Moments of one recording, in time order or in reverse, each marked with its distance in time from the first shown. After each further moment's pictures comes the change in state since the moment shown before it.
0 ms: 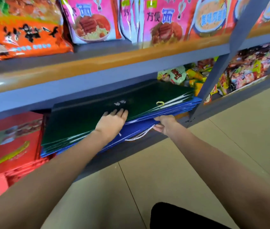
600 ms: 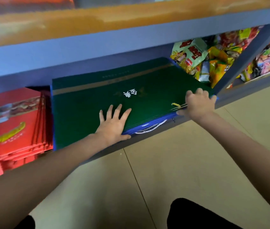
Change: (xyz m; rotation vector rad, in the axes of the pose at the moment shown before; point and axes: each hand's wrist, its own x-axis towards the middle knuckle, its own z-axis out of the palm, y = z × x) left_hand -0.018 0.000 0.077 -0.355 -0.137 -0.095; right_hand 0.011 -0.010 -0.031 -1.681 0.373 -0.590
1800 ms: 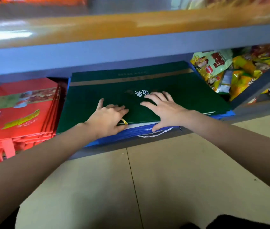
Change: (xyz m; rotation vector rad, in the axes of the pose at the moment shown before) left_hand -0.014 -0.007 -0.045 0.218 -0.012 -0.001; right_hand 0.032 -0.062 0.003 -0.127 -0.102 -1.023
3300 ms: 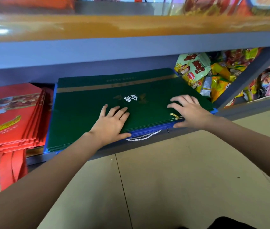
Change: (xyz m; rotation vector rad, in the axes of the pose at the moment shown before) left_hand 0.020 0.032 0.020 0.050 0.137 0.022; right_hand -0.077 0.058 0.012 -0.002 0.054 0.269
